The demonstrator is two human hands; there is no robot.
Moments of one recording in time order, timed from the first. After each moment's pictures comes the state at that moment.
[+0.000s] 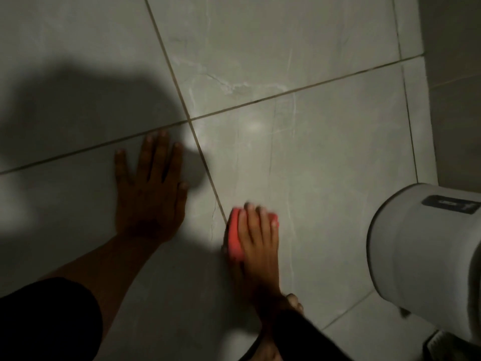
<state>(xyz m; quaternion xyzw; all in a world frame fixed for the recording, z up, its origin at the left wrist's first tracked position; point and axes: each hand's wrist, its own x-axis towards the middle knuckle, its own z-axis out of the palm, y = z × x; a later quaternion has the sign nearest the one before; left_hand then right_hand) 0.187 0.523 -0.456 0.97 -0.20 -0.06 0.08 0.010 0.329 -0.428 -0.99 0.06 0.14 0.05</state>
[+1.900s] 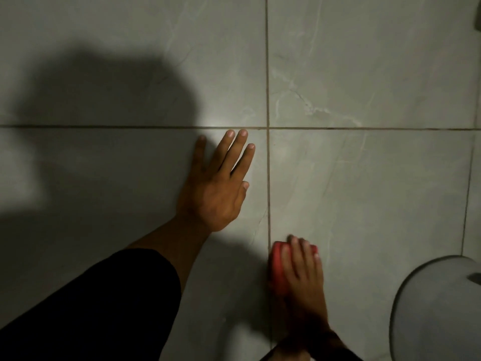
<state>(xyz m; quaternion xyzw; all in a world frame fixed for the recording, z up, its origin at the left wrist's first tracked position) 0.186 0.520 -0.446 0.98 -0.18 -0.05 0.06 -0.012 0.279 -0.419 -0.97 -0.10 0.20 -0.02</state>
